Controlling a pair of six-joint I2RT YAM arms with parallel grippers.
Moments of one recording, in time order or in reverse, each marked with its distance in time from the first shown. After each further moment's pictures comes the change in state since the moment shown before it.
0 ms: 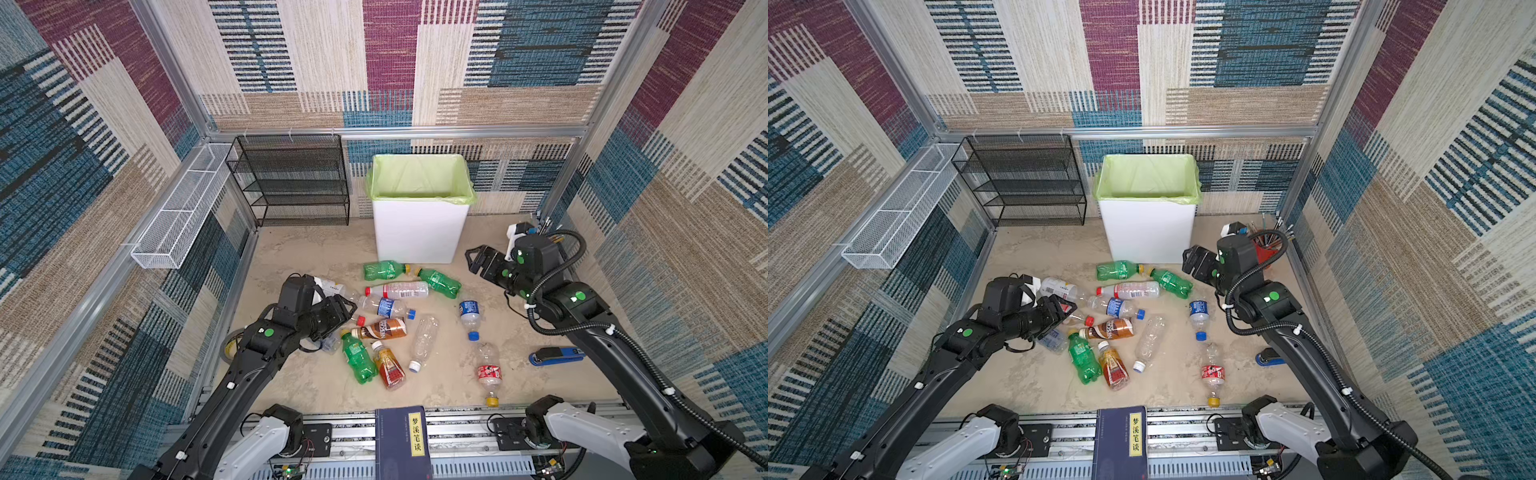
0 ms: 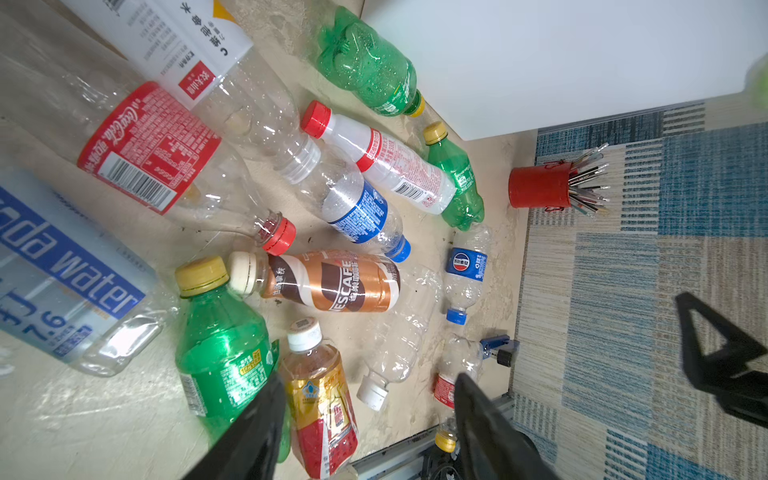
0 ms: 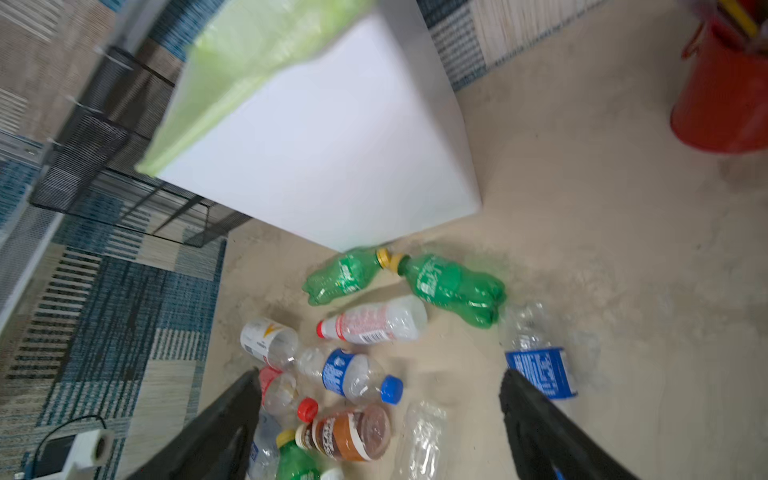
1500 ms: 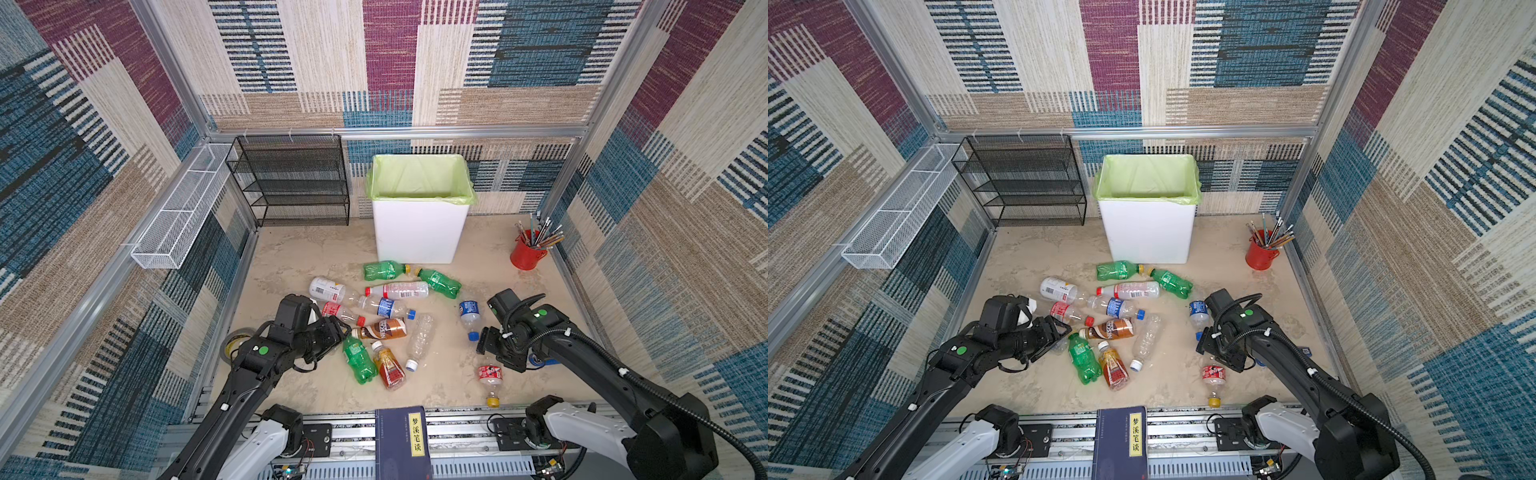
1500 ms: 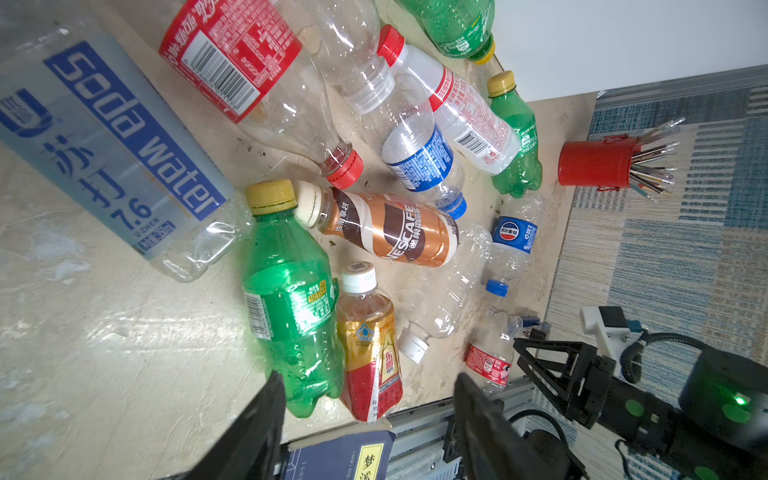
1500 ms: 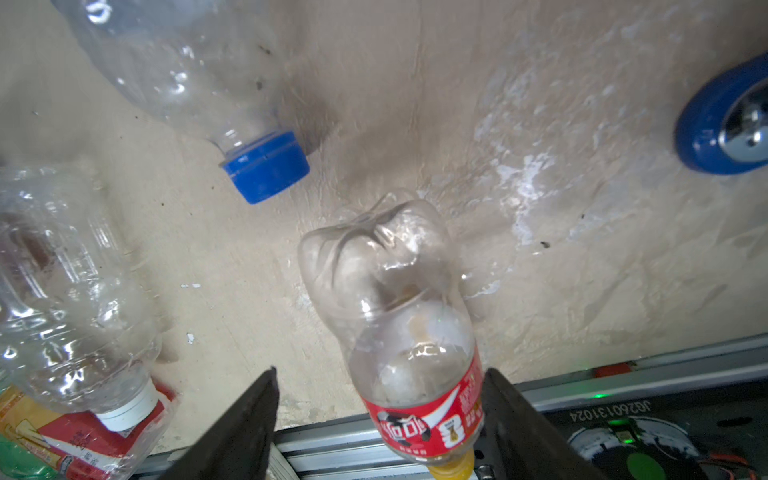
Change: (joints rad) left arm 0.002 -0.111 -0.093 -0.135 0.009 -0.007; right arm -0.007 0.044 -0.358 -0.428 -0.139 0.096
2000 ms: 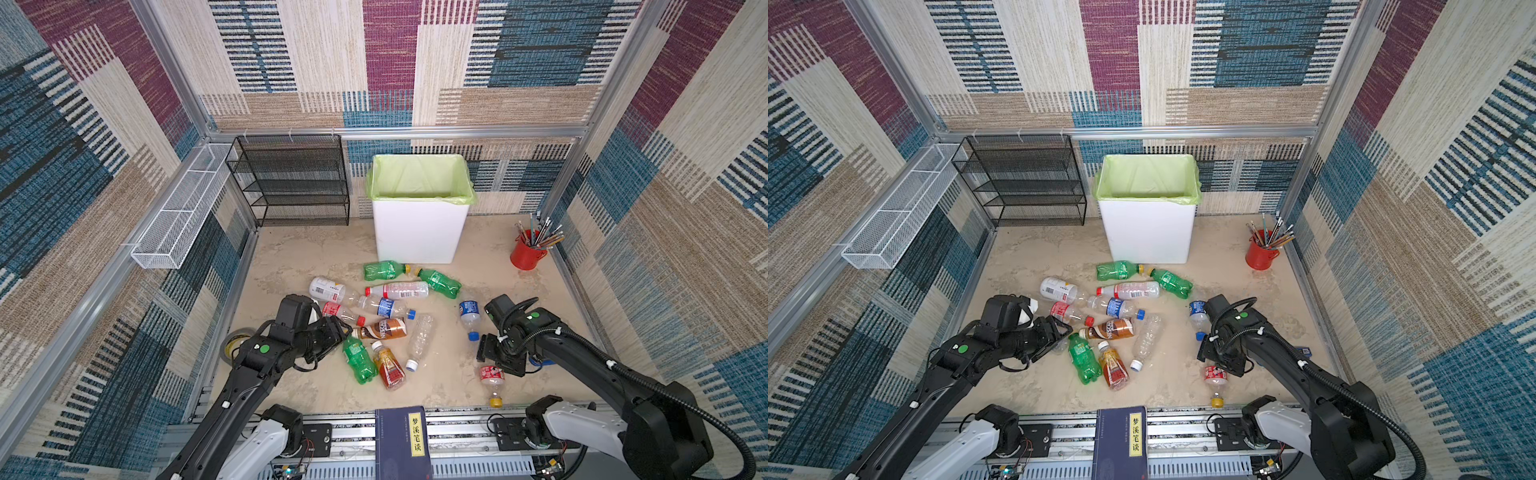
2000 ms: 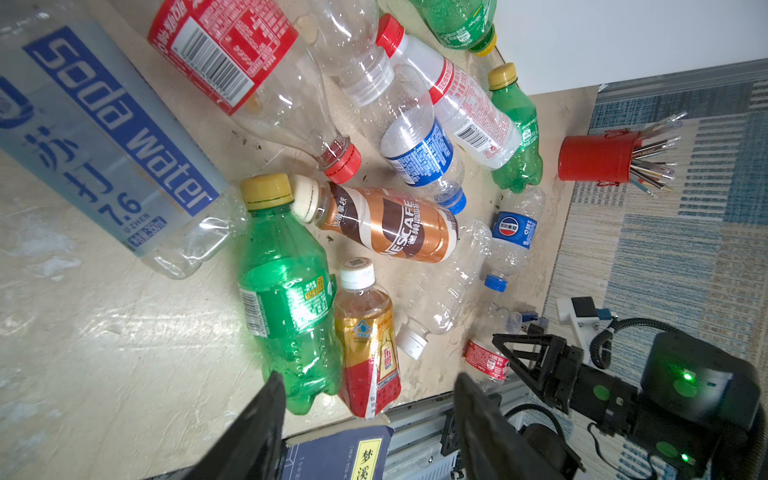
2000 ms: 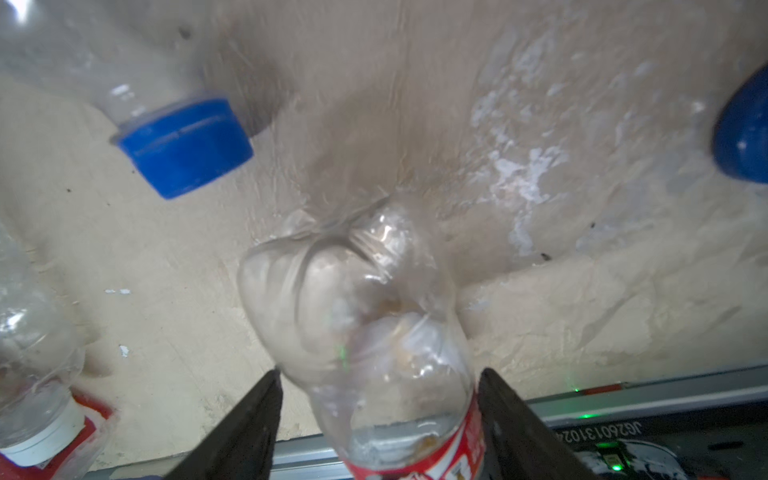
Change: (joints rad) left arm 0.001 0.017 0.000 0.002 0.014 0.000; right arm 0.000 0.034 -0.075 0.045 -0.001 -0.048
